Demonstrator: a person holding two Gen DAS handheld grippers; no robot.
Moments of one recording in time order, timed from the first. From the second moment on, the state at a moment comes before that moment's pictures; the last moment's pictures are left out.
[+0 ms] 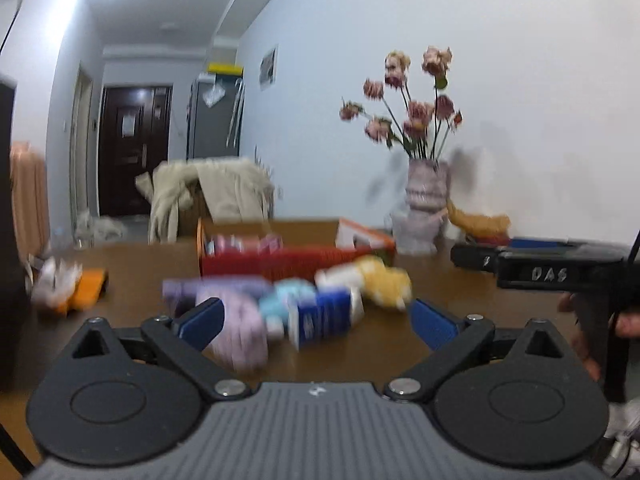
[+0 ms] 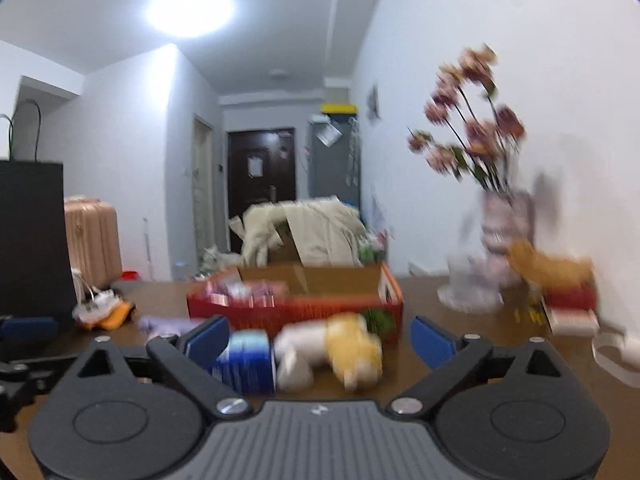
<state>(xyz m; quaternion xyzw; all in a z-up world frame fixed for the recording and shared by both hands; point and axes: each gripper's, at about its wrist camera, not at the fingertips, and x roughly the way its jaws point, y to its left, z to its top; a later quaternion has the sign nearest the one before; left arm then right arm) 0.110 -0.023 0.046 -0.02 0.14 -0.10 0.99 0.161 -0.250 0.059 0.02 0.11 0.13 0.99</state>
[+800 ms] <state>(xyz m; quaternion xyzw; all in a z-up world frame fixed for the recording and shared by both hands) 0.181 0.005 0.043 -0.04 0.17 -0.07 0.98 0.181 -0.224 0.033 0.04 0.17 0.11 0.98</state>
